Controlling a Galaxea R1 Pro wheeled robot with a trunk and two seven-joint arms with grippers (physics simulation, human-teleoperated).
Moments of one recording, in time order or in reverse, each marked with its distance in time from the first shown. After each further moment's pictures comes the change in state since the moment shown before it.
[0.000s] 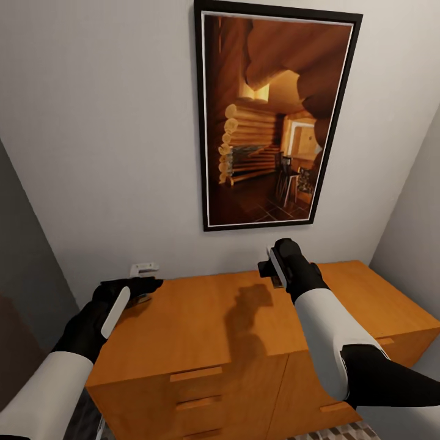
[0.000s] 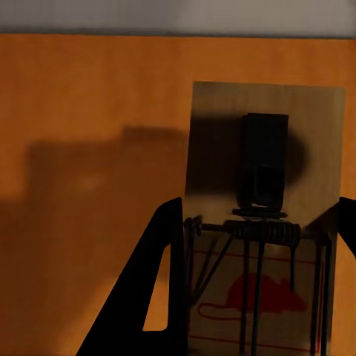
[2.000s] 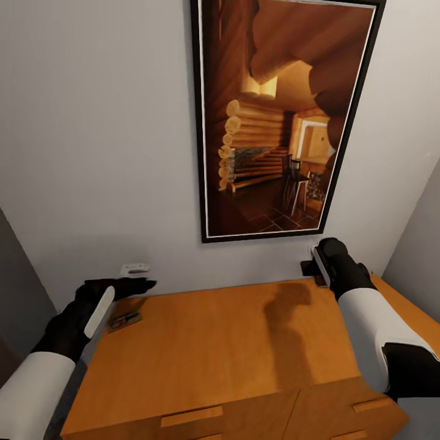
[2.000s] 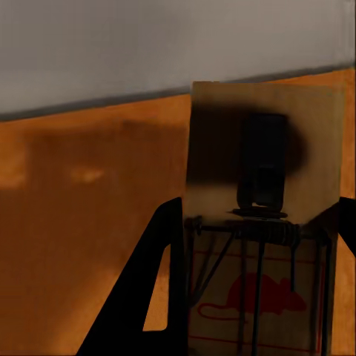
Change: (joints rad) left arm 0.000 0.090 -0.004 -0.007 0.021 0.044 -0.141; right arm 0.000 -0.238 -0.018 -0.008 -0.019 -0.001 0.034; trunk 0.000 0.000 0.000
